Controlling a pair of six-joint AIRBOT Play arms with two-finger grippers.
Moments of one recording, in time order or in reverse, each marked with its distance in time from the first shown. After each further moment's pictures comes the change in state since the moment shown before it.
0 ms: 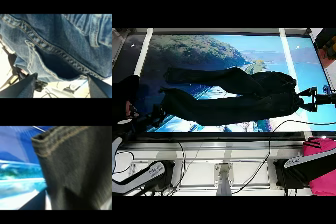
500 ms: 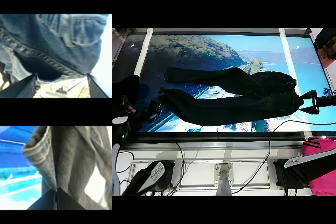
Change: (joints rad) left arm -0.042 0.275 0.025 0.203 -0.065 -0.062; right arm -0.022 0.000 0.000 -0.118 -0.023 0.048
